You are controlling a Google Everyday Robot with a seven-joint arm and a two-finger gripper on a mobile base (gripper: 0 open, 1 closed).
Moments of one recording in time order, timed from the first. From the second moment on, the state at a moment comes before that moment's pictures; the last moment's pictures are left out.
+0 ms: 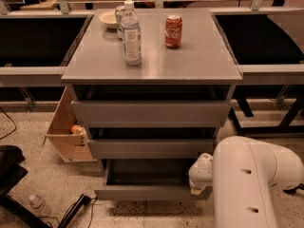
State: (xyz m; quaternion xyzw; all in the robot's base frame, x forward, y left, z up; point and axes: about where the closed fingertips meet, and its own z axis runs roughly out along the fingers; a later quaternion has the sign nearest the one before) arm 0.582 -0.232 0.204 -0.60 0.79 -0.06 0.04
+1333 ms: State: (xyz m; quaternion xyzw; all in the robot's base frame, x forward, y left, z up) arm 0.579 -0.232 0.201 -0.60 0.80 -0.06 0.04
